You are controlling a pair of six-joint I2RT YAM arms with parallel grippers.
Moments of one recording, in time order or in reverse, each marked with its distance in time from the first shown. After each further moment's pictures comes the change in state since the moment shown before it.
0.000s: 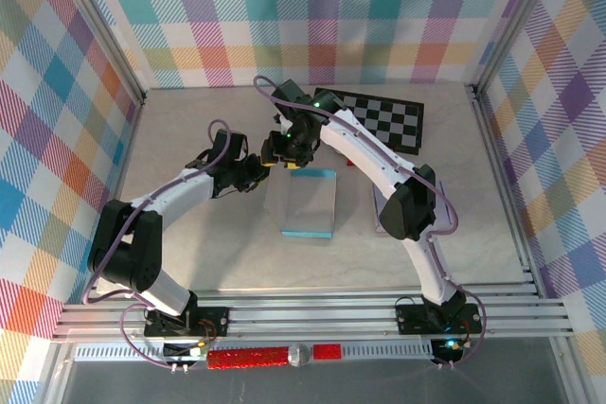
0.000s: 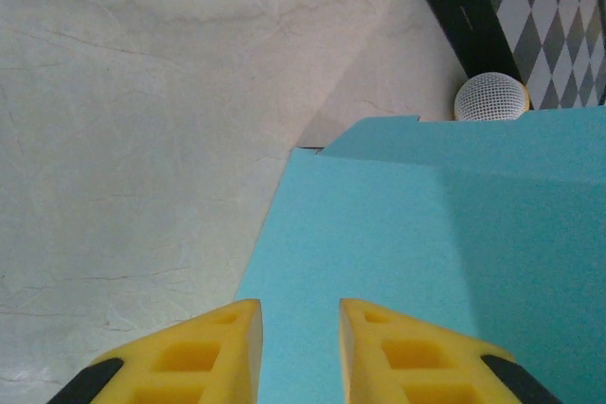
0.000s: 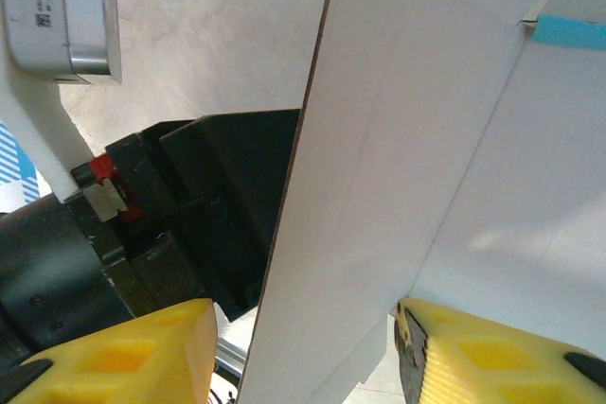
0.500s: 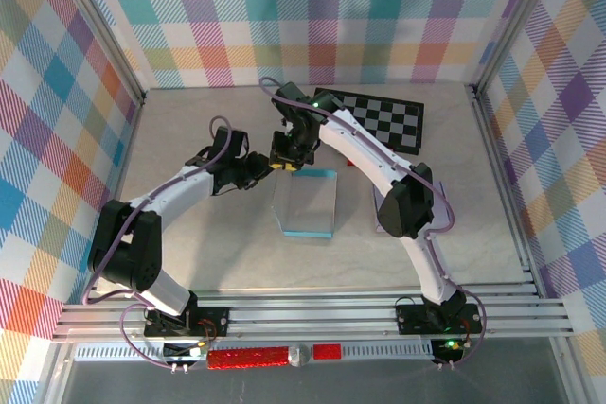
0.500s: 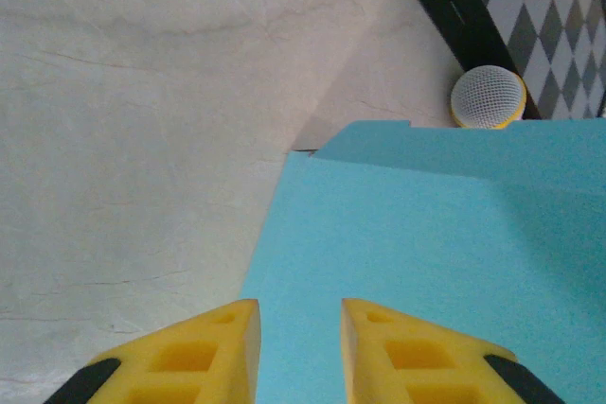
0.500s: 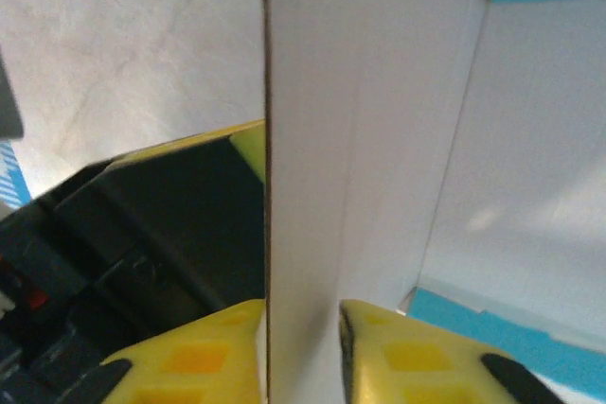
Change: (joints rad) left arm -0.013 -0.001 0.039 -0.058 -0.021 0.061; right arm -0.026 0.027 0.003 -0.021 0.013 0.152
